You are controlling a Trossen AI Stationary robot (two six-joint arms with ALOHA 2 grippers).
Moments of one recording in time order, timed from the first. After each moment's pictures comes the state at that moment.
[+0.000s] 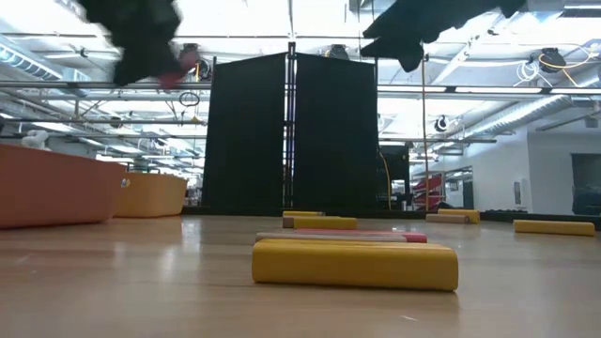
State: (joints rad) left arm -0.01 0.89 0.80 -0.70 -0.16 -0.82; right arm -0.08 1.15 0.88 -0.13 -0.05 0.11
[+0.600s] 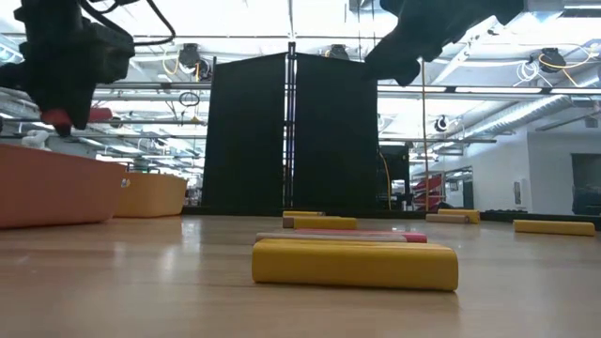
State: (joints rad) left arm -0.11 0.95 0.80 -1.19 -0.04 -1.32; right arm -0.02 1.24 0.88 -0.18 -0.05 0.06
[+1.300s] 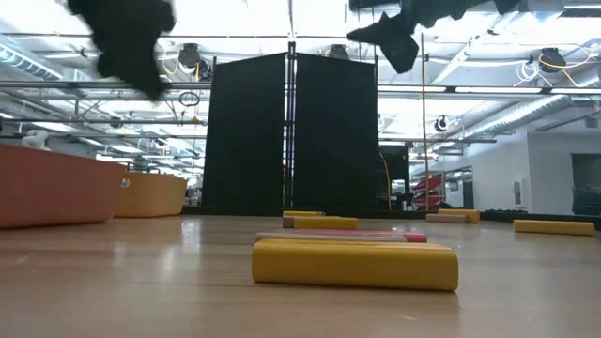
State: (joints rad) left arm -0.18 1.02 0.88 -0.82 -0.38 -0.69; right arm 0.07 1.24 0.88 0.03 -0.06 0.40
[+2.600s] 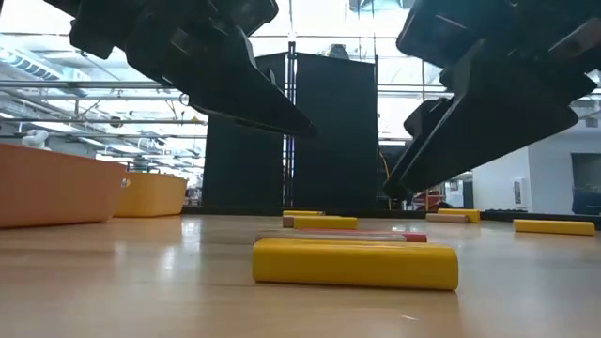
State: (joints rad) left arm -0.36 1.74 0.84 0.36 -0.21 -0.02; right arm 0.55 1.80 0.88 0.15 0.35 0.49
